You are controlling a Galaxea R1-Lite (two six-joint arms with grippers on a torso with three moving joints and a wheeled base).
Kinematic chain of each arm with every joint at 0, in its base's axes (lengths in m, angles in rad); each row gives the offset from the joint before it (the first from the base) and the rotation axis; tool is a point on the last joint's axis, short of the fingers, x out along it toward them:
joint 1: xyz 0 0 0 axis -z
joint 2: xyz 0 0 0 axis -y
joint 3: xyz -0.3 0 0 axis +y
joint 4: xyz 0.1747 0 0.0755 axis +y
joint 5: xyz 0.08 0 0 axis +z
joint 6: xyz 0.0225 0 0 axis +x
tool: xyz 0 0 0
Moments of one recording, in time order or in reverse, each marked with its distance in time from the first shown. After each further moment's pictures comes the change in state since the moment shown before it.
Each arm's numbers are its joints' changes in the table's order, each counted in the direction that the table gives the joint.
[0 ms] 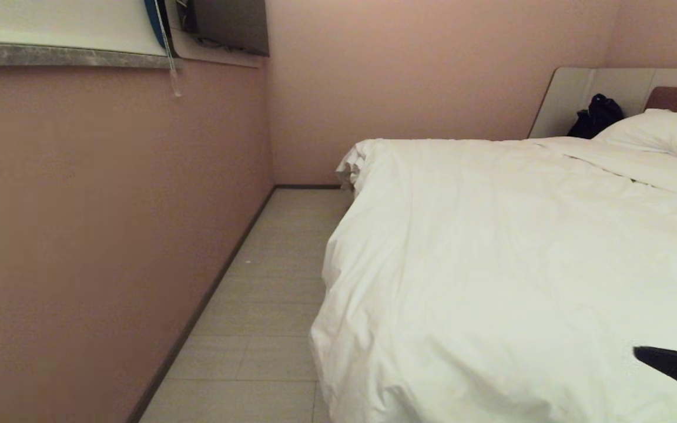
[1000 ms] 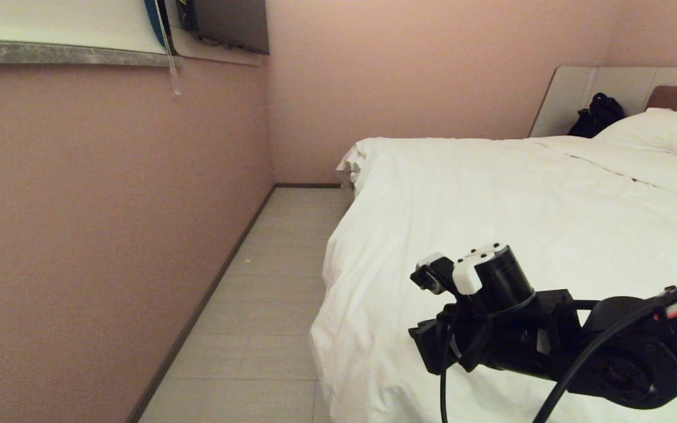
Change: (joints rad) left arm 0.000 0.000 0.000 0.000 0.000 0.000; right arm -0.592 -0.770 -0.358 -0.268 -0.231 0.134
